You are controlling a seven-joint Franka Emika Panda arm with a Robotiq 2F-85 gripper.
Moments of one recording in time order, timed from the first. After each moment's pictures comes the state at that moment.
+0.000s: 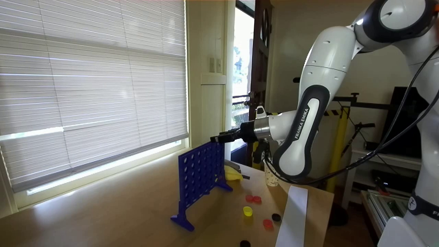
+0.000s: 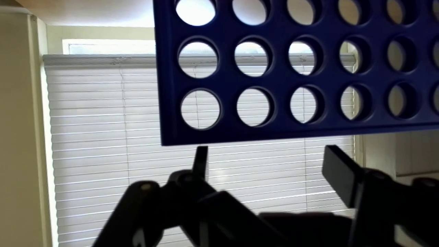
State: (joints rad) arm 0.04 0.46 0.05 -2.46 0.08 4.22 0.00
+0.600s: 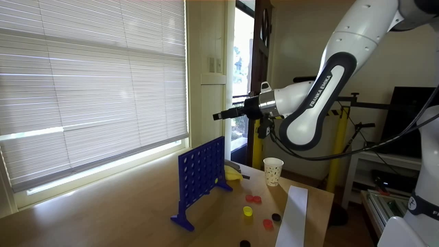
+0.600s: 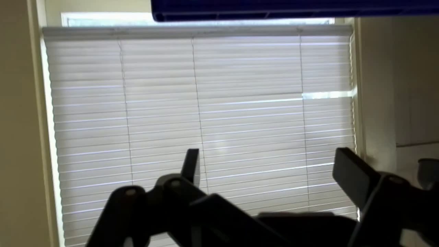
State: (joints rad) arm 0.05 0.18 0.06 -2.55 0.11 4.01 0.02
